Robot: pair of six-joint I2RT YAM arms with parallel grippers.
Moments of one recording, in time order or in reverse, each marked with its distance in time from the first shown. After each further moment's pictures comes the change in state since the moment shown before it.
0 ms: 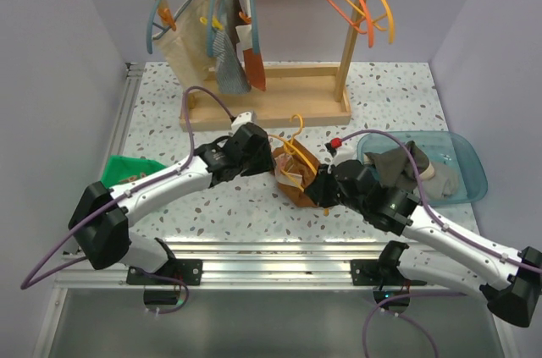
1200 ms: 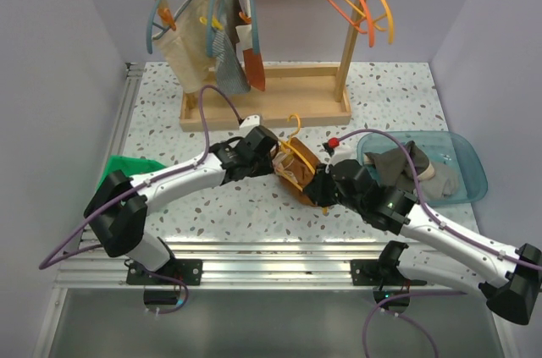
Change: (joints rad) left arm -0.023 0.140 0.056 -0.010 -0.081 0.035; right arm 0.000 0.024 0.003 0.018 0.015 -0.014
